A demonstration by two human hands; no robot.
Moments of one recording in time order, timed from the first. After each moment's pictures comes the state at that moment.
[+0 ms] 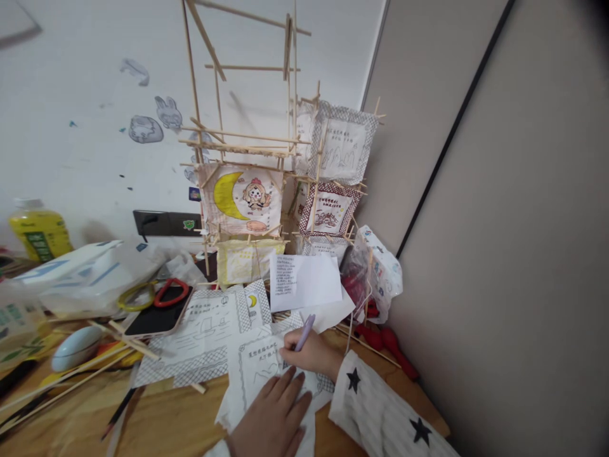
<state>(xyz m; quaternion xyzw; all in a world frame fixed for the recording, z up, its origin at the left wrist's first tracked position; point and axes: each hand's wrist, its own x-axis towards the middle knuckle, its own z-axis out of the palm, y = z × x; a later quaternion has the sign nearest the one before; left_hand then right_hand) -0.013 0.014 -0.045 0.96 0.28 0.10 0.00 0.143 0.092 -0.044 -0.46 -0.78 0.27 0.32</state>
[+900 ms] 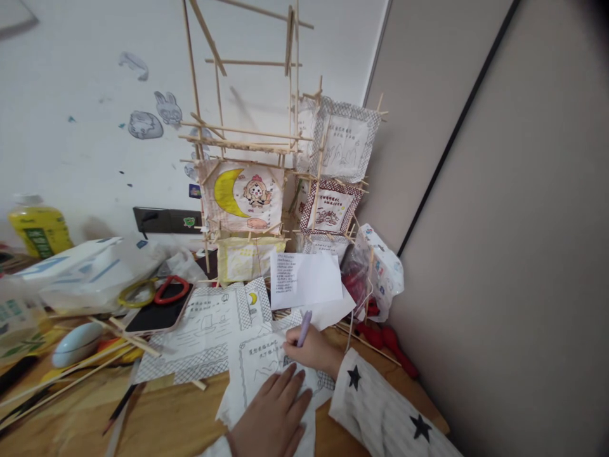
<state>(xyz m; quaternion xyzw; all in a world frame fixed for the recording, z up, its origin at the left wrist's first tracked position) -0.011 0.008 -0.030 0.96 0.29 0.05 0.01 0.142 0.091 -0.043 -0.46 -0.77 0.27 0.35</state>
